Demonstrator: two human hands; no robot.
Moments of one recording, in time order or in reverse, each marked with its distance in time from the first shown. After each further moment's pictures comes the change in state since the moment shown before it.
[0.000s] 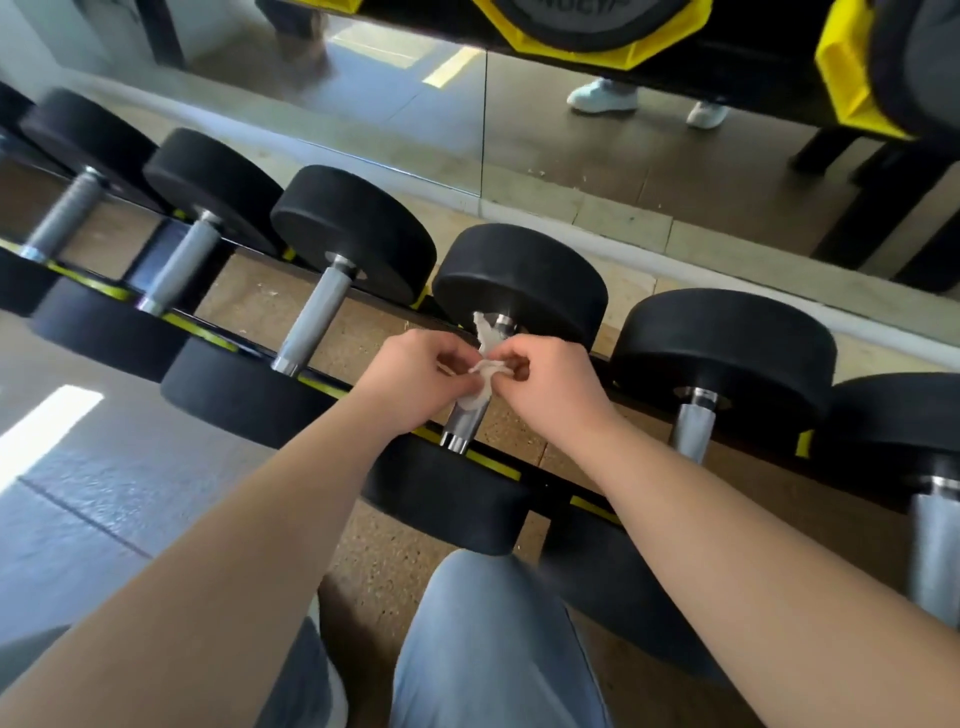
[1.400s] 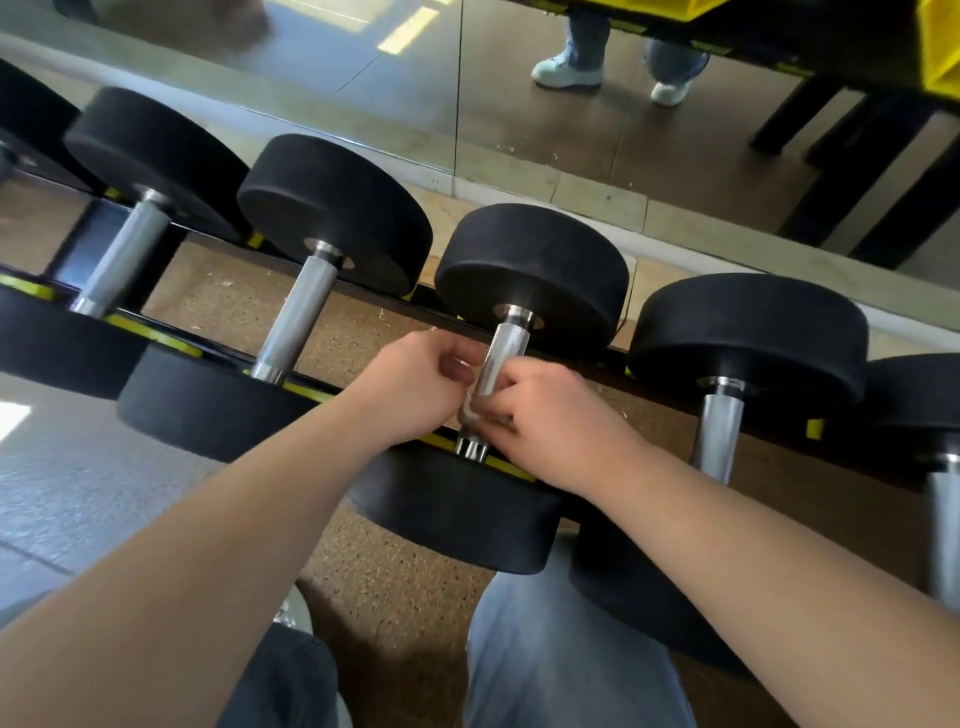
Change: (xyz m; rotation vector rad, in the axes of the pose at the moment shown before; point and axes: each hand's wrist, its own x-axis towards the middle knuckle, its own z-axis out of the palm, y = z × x) left_hand 0.003 -0.011 -0.016 -0.108 -0.180 -0.076; right_hand -0.013 -0.009 0.028 -0.392 -0.143 -0.314
